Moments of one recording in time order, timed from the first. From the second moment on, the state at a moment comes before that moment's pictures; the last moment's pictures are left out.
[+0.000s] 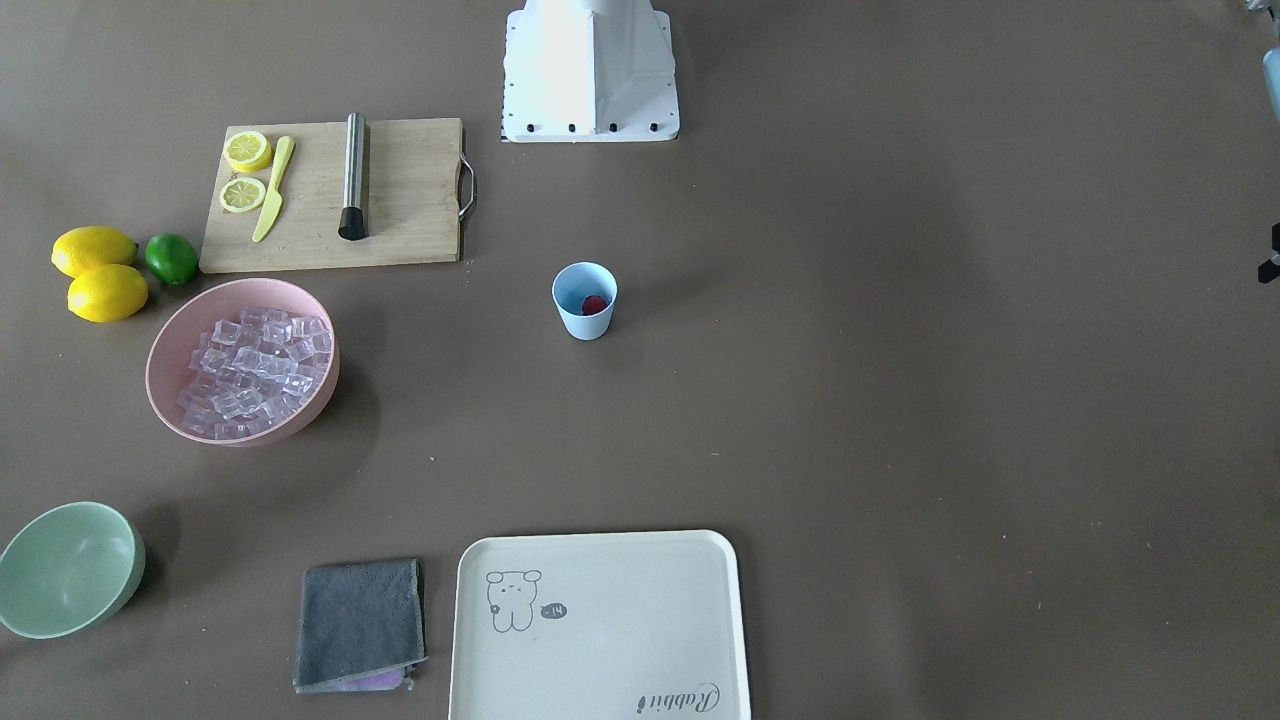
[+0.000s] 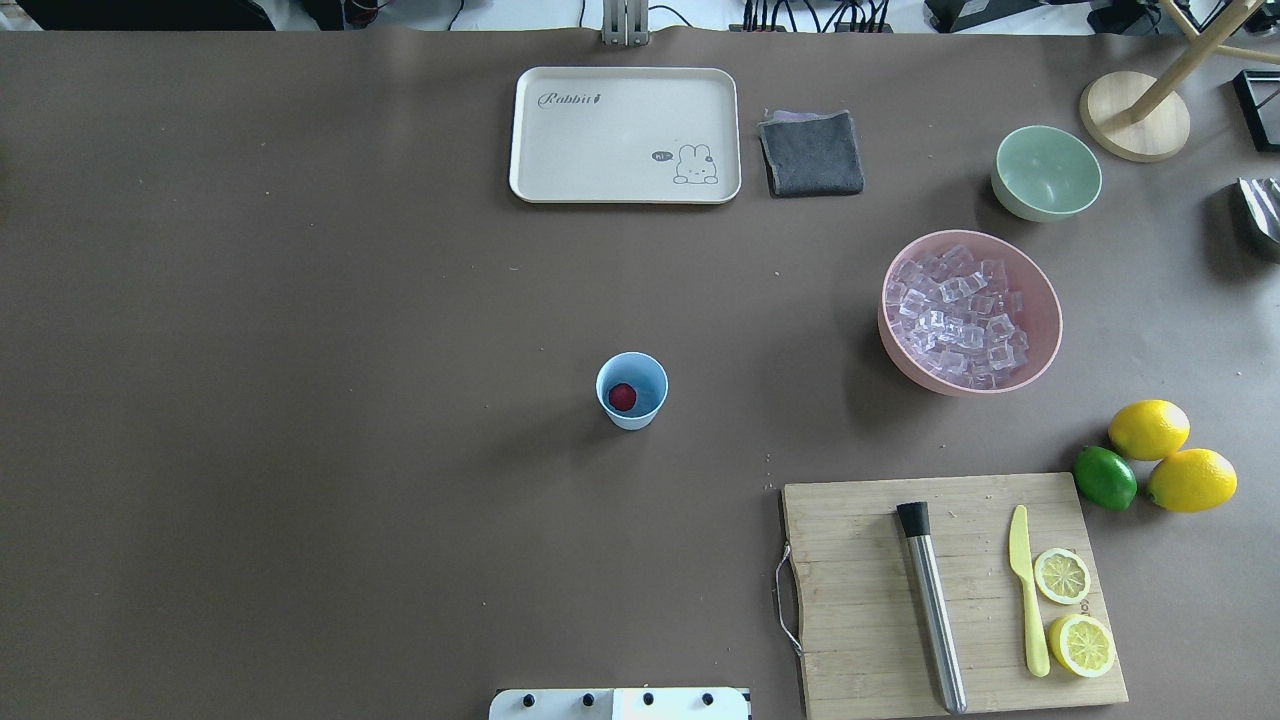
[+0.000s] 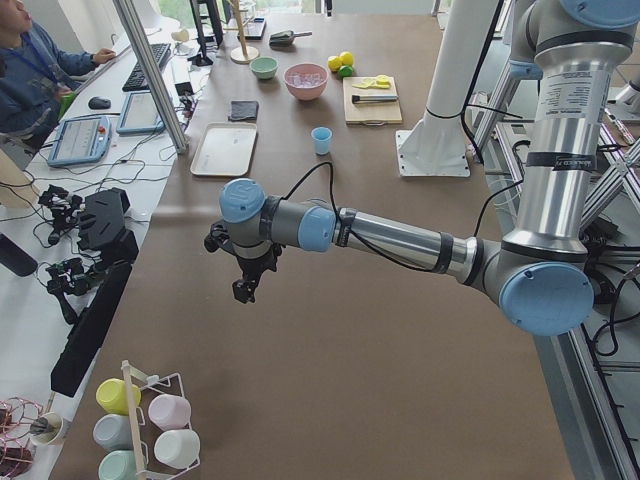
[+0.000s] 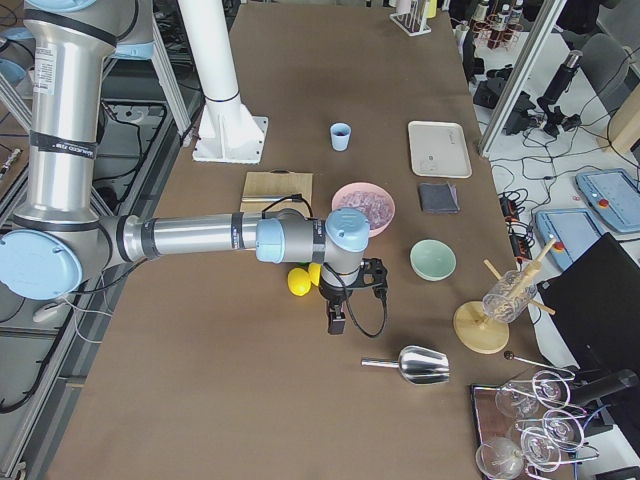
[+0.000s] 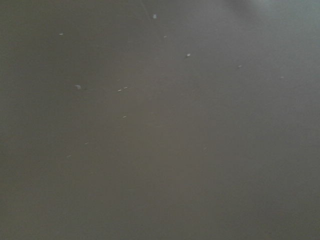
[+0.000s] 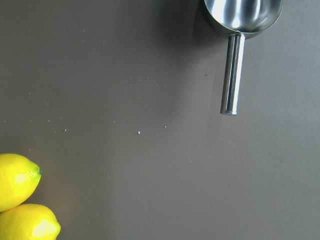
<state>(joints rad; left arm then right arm) -1.50 -1.62 -1.71 -1.49 -2.36 0.32 1.46 -1.72 1.82 -1.66 2.25 -0.05</state>
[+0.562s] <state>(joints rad) -1.61 -1.51 -1.68 -1.47 -2.34 0.39 1.46 -1.73 1.82 -1.66 2.25 -0.05</state>
